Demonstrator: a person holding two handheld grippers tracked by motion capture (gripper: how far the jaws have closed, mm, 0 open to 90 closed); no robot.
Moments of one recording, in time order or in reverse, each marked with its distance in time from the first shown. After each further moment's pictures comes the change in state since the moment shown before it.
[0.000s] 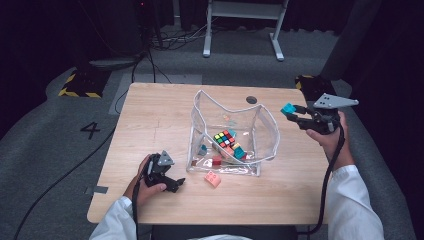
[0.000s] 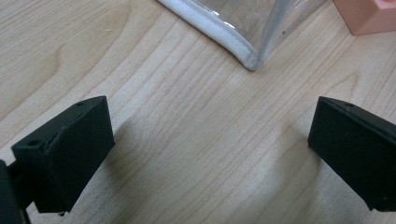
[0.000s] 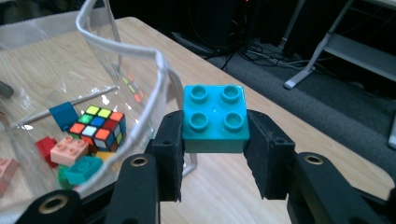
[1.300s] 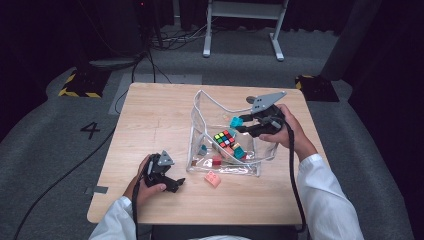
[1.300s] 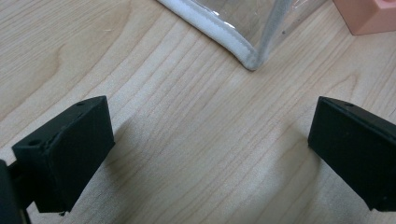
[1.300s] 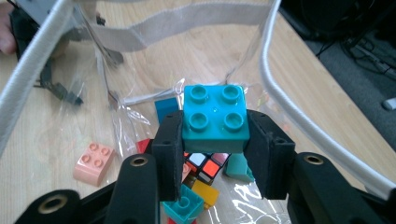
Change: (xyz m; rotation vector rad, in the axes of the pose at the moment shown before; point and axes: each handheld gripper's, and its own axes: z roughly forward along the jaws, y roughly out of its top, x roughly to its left) left arm 0.000 0.000 0.000 0.002 0.003 0.001; right arm 0.096 0.064 0.086 0.215 0.335 -0.284
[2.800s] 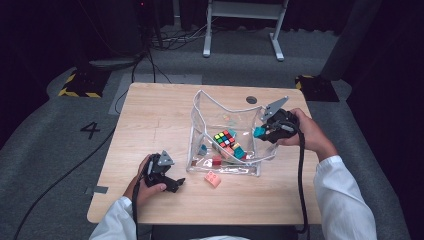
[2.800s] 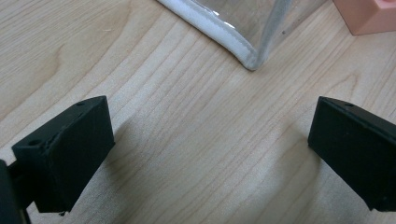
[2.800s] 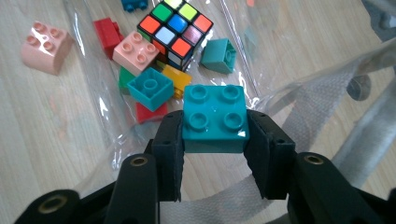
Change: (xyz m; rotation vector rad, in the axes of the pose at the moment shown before) left arm 0.000 0.000 0.000 -0.002 -0.003 -0.001; right arm -0.019 -0.045 -0.012 0.306 -0.038 -0.015
